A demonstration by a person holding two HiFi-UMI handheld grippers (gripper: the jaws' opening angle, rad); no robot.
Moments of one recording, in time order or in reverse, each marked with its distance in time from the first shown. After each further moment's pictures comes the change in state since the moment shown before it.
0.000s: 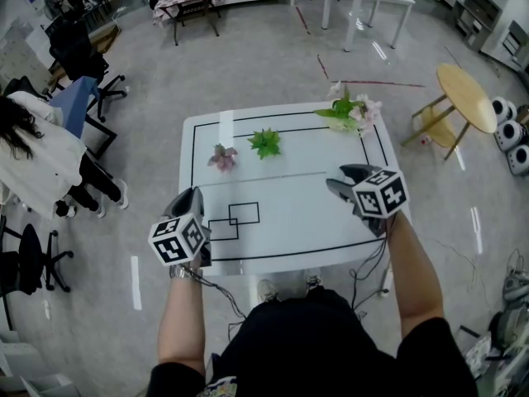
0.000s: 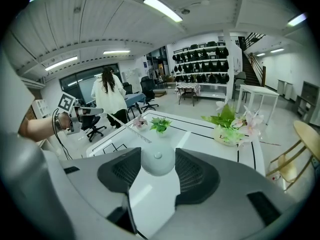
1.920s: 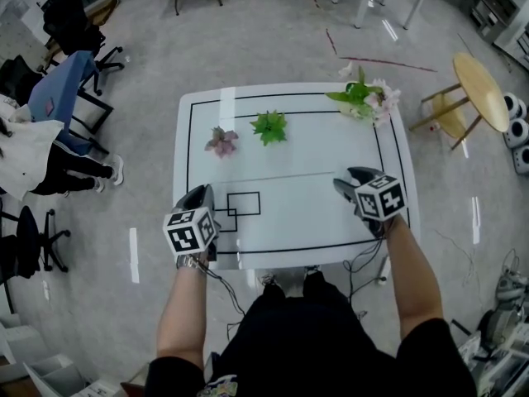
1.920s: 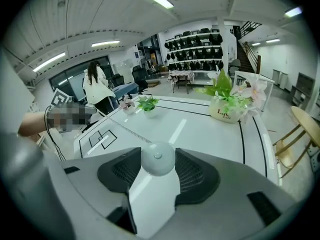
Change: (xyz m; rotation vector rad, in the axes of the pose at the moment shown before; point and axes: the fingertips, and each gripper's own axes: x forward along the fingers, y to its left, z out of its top) left arm 0.059 0.012 -0.081 0.022 0.204 0.015; right arm 0.060 -0.039 -0.063 0.072 0.113 -0.046
